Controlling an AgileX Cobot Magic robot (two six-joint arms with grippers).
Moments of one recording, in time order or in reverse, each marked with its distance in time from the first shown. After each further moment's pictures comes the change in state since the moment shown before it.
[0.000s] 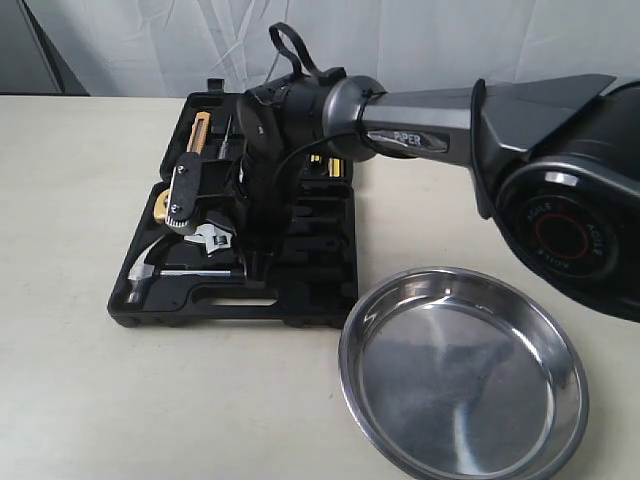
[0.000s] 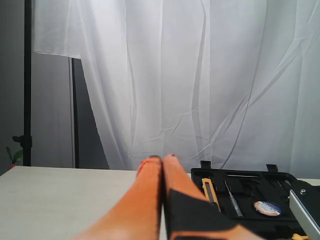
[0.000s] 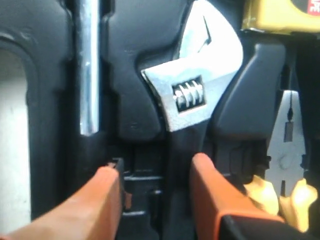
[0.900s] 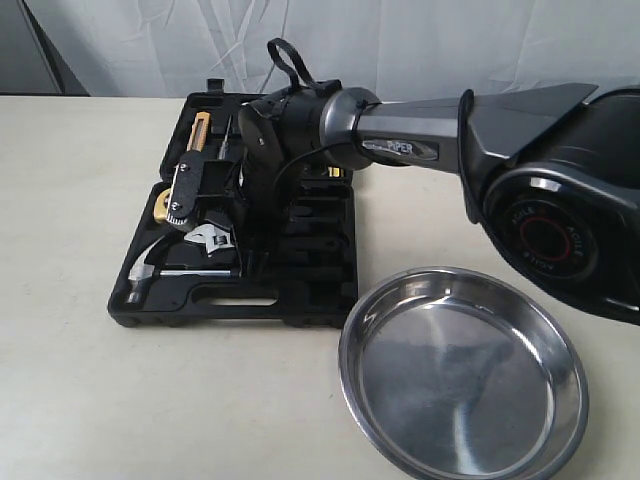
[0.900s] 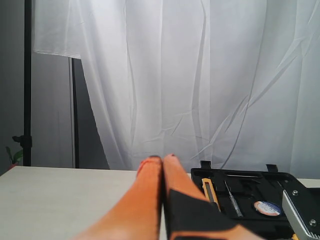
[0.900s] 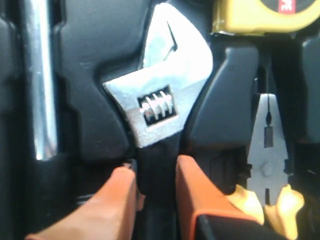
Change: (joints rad) left arm 0.000 0.000 0.000 0.000 0.000 0.000; right arm 0.004 0.035 -0.005 -0.018 -0.082 0.062
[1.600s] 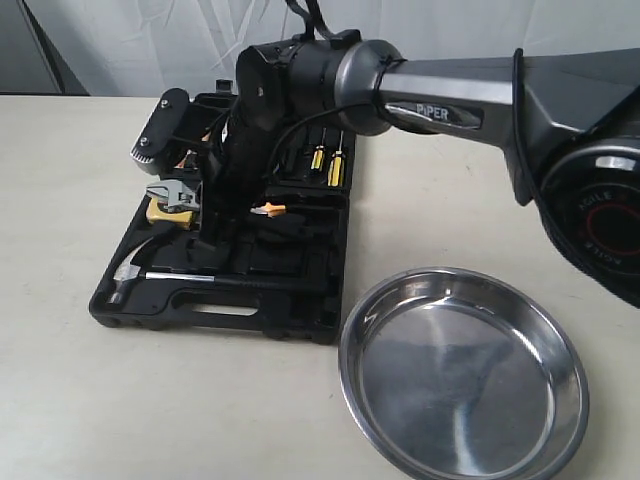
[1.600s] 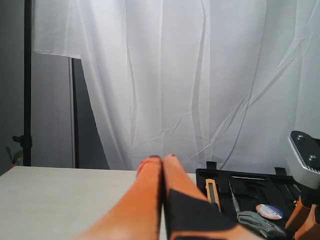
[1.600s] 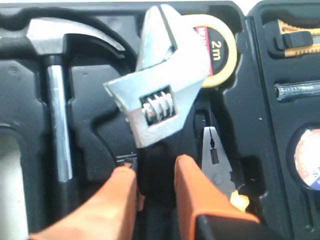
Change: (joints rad) left arm 0.000 0.000 0.000 0.000 0.000 0.000; right arm 0.000 -0.120 0.008 0.132 -0.037 0.106
